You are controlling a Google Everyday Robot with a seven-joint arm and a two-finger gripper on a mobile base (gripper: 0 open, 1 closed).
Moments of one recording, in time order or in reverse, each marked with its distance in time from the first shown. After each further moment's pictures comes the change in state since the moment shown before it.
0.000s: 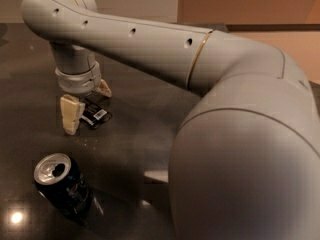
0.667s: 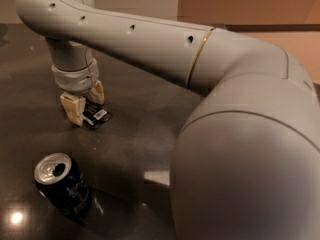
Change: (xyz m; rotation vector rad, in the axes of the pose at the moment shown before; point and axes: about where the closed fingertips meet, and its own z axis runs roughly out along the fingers) arm -0.001 0.004 -0.007 0.000 -0.002 0.007
